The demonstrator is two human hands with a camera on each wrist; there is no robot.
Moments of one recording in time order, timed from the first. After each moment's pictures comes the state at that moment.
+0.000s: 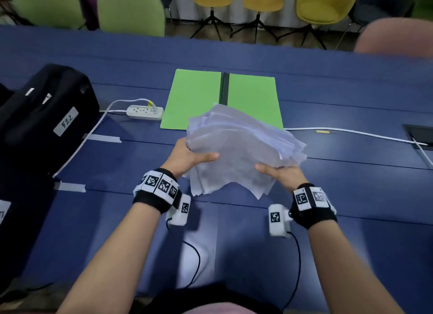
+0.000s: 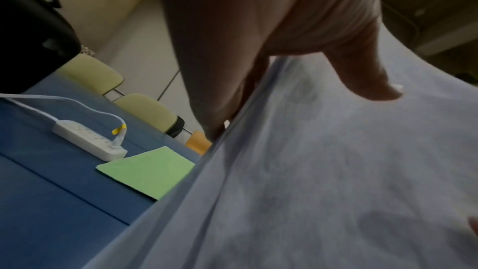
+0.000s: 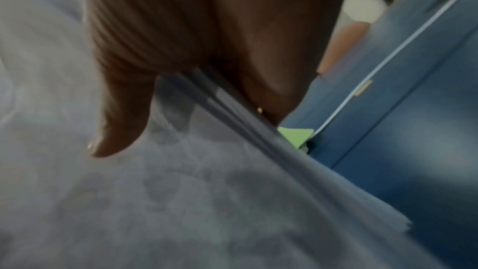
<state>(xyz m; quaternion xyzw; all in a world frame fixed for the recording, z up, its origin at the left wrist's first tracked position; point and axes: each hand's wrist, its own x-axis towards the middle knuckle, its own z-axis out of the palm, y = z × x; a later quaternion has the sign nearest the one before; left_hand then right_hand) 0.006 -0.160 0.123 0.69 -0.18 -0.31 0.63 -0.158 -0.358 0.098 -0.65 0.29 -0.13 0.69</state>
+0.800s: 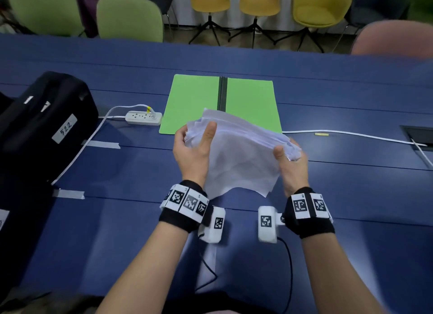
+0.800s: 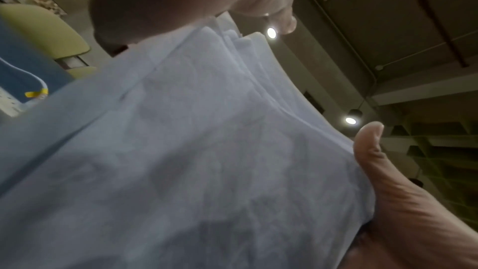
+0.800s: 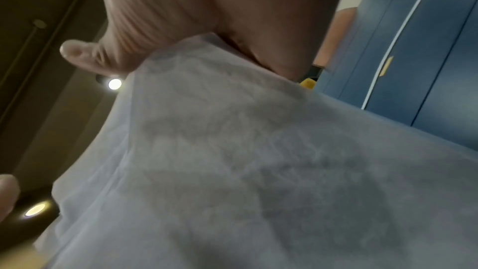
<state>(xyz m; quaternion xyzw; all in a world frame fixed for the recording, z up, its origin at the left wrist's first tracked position) -0.031 -0.206 0.147 0.68 0.01 -0.05 0.73 -0.147 -0.345 0.130 -0.61 0.27 -0.33 0.67</state>
